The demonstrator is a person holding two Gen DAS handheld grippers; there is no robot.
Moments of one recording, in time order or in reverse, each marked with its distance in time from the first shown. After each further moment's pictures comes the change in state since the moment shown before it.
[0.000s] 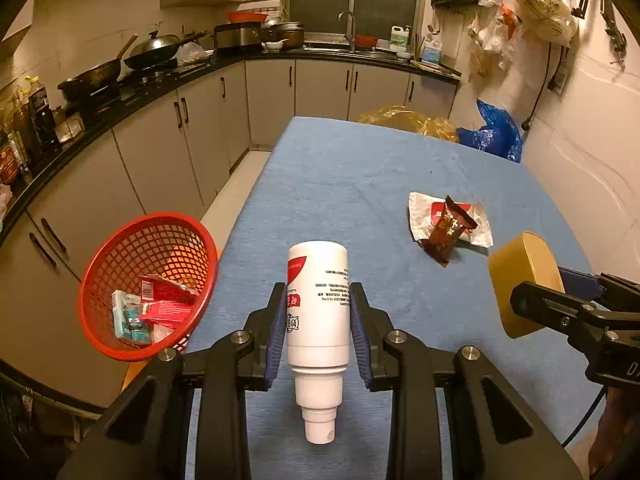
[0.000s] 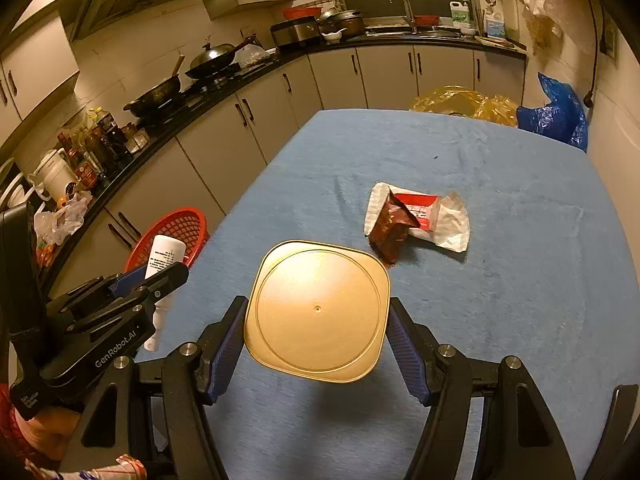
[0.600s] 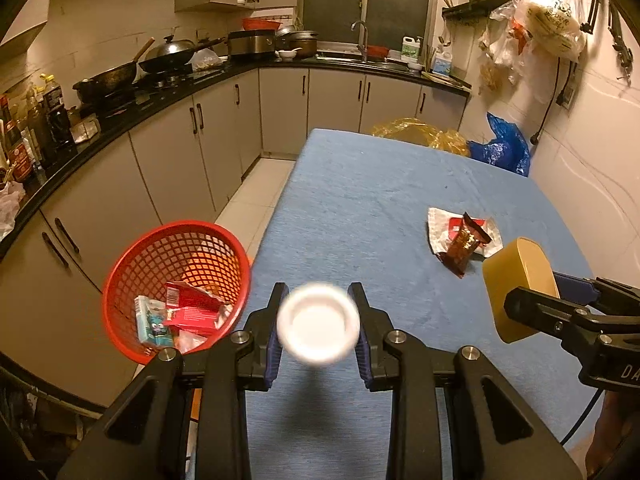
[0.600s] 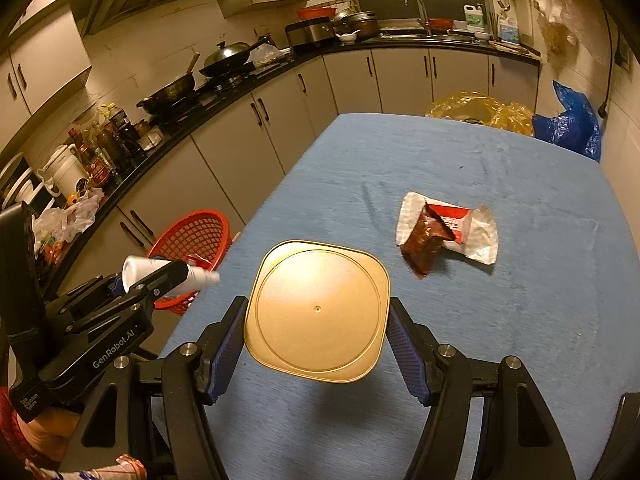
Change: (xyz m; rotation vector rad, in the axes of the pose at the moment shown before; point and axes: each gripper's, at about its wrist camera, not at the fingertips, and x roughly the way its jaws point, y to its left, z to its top) left arm -0.018 0.029 0.004 -0.025 -0.034 0.028; right arm 0.006 0.027 0.009 -0.026 0.000 0.034
